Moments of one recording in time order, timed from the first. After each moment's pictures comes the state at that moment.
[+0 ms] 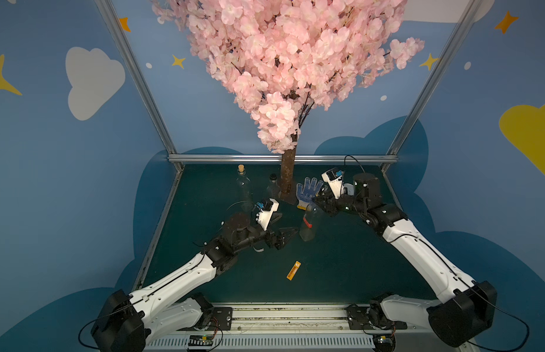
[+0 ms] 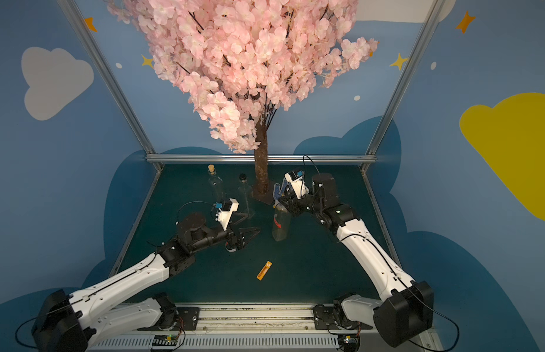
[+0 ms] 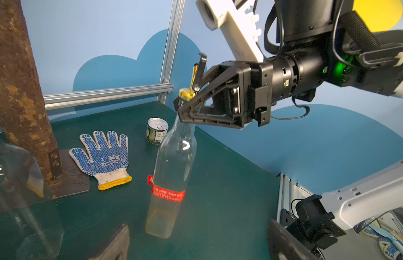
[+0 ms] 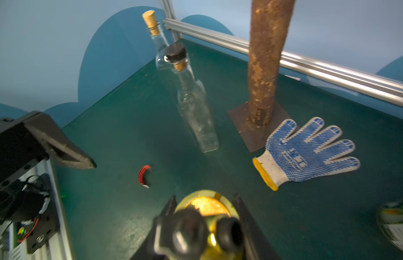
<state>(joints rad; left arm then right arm) -0.72 1.05 0.66 0.24 0.35 -0.28 0.46 1.25 1.12 -0.40 -0.48 -0.05</state>
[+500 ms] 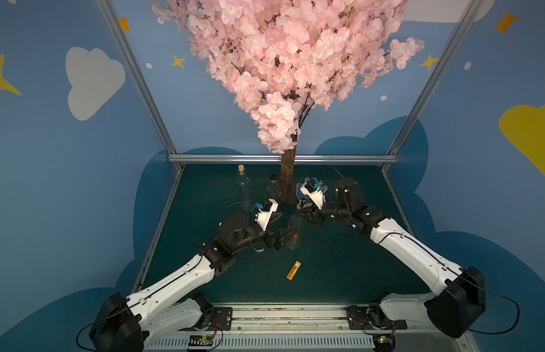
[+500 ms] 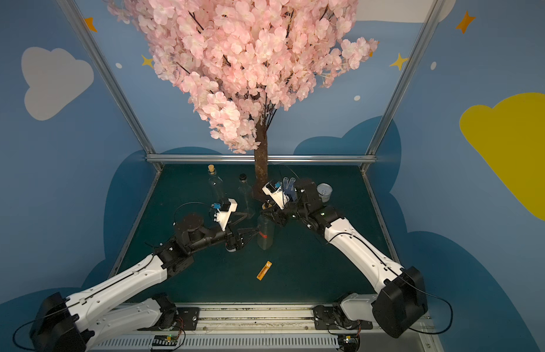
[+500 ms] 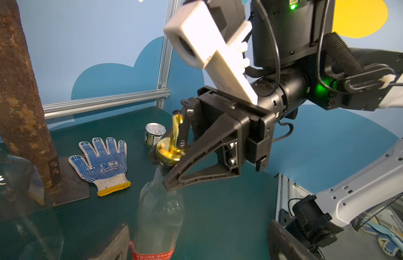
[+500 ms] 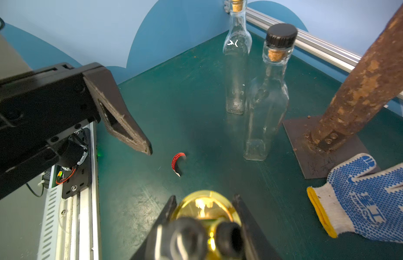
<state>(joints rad) -0.72 1.03 0.66 0.24 0.35 -0.26 0.61 1.33 1.11 -0.35 -0.56 -0.17</state>
